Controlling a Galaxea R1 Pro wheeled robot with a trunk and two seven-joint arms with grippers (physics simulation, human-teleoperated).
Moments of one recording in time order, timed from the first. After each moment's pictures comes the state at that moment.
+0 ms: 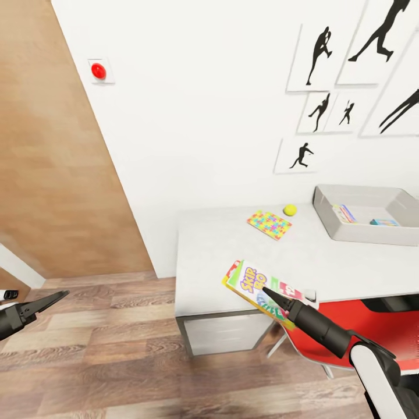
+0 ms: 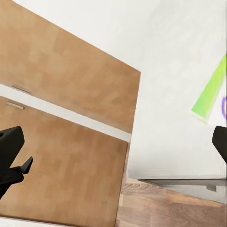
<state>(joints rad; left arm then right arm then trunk) -0.36 0.41 0.69 -1.20 0.18 0.81 -1.57 -0.18 -0.16 -0.11 -1.59 -0.87 0.70 0.56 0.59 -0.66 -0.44</state>
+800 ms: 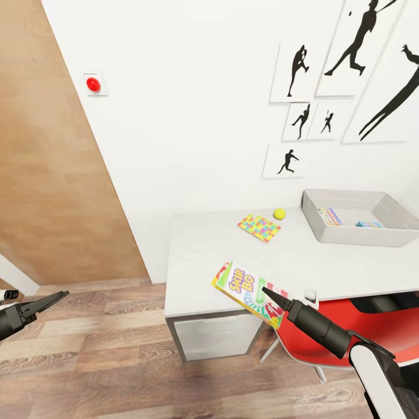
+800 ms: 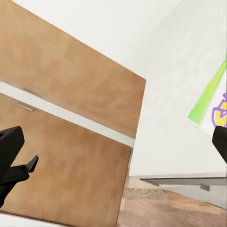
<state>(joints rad) -0.36 0.41 0.69 -1.20 0.18 0.81 -1.57 -0.17 -0.16 -0.11 -1.59 -0.87 0.70 0.58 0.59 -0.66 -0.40</state>
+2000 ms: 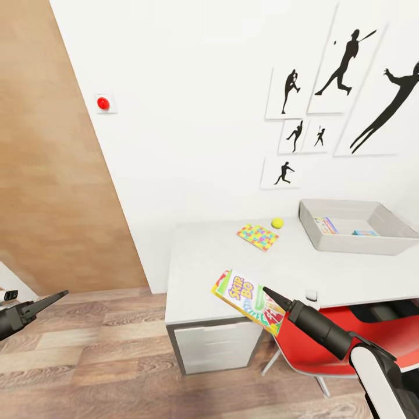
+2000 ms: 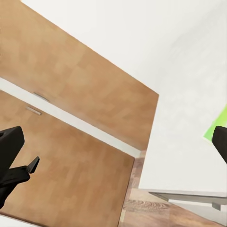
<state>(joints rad) -0.36 0.41 0.69 -1.20 0.18 0.76 -1.57 -0.17 -0.16 -0.11 -1.59 -0.87 0.67 0.60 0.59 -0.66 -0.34</state>
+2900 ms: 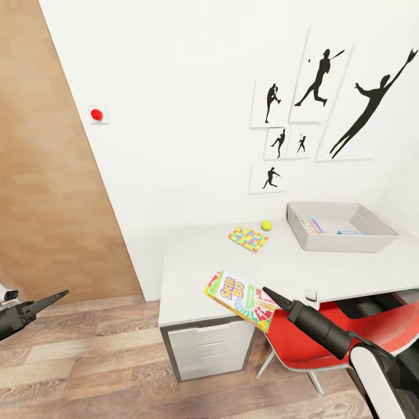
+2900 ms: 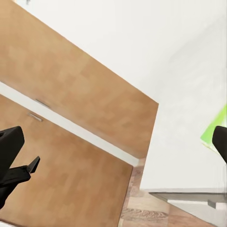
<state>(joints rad) -0.36 0.41 0.69 -1.20 0.18 0.76 -1.57 -0.17 -0.16 -0.11 -1.60 -0.87 0.67 0.60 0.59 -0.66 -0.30</state>
